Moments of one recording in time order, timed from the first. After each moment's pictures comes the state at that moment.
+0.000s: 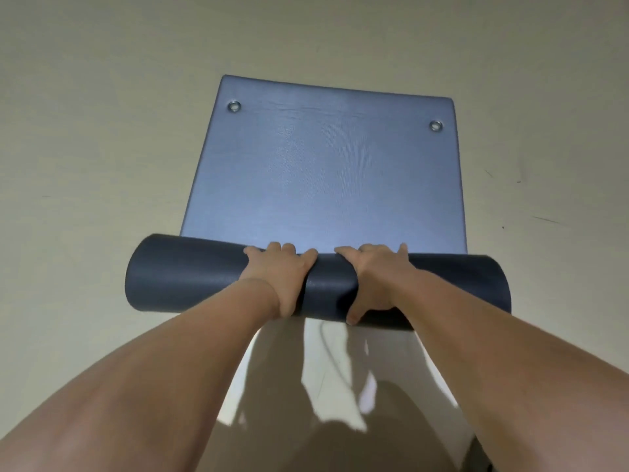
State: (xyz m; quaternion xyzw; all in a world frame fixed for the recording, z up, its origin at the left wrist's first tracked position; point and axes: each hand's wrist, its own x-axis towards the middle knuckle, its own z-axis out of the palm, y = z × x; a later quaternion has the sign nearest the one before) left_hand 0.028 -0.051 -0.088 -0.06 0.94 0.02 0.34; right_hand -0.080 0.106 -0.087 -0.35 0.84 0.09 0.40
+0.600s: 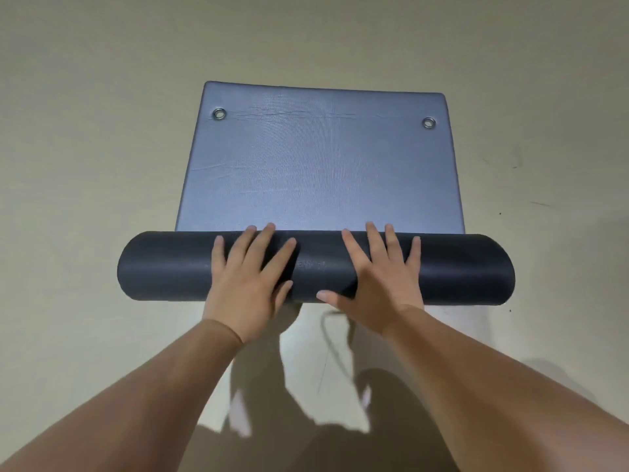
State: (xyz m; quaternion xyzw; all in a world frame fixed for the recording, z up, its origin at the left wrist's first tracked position) left_hand 0.096 -0.059 -0.113 -0.08 0.99 0.07 -0.03; right_hand -0.031 0.140 -0.114 -0.31 0.93 0.03 0.19
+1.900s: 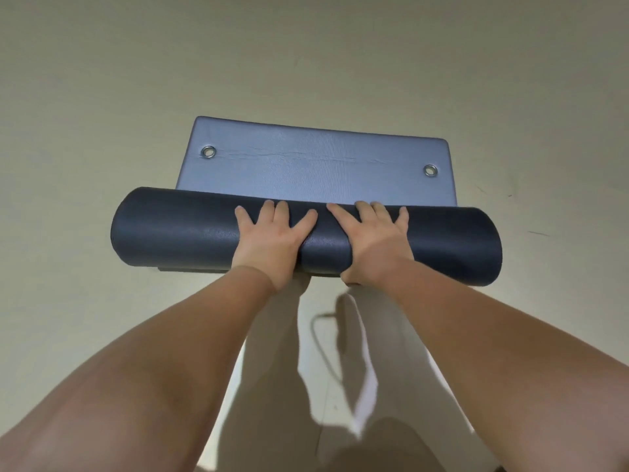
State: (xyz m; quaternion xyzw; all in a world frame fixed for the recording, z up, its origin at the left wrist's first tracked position) left_hand -0.054 -0.083 -0.110 -0.09 0.98 -0.06 0.14; right_hand -0.151 0.076 -0.108 -0.32 0.92 0.06 0.19
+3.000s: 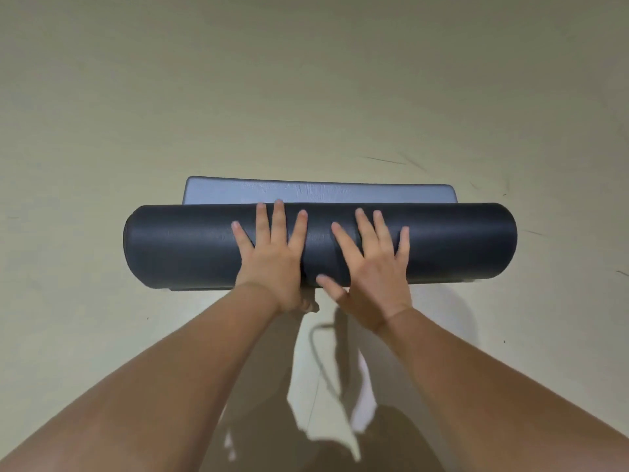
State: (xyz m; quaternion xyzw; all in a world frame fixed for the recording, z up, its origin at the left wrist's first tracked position) left_hand -0.011 -0.047 -0.109 -0.16 0.97 0.02 0.20; right_hand -0.076 0.119 -0.128 -0.35 0.93 -0.08 0.02
